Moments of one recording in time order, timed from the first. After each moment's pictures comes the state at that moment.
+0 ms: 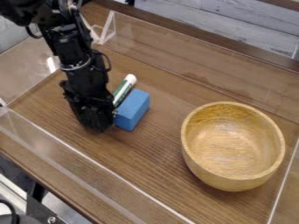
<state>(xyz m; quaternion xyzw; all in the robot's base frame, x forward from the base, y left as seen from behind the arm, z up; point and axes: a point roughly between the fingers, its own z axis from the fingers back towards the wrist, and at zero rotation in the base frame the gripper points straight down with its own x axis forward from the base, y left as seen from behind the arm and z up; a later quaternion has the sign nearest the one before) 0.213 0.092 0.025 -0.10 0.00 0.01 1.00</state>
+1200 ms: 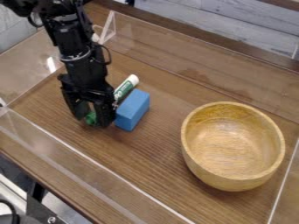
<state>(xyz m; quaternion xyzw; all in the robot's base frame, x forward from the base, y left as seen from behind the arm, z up) 0.214 0.091 0.033 -0.09 0.02 0.02 1.00</state>
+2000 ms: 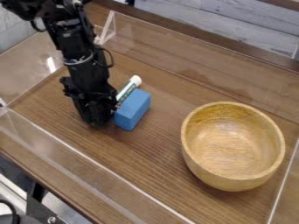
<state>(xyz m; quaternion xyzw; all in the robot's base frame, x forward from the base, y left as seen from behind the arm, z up) 0.222 0.085 0.026 -0.09 0.02 0.01 1.00</state>
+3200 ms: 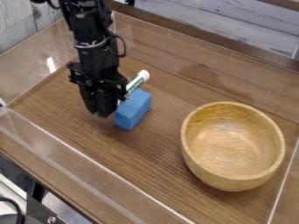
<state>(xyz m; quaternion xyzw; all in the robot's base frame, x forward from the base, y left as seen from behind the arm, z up) 0.224 0.068 0.056 -0.06 0.04 -0.01 1.00</state>
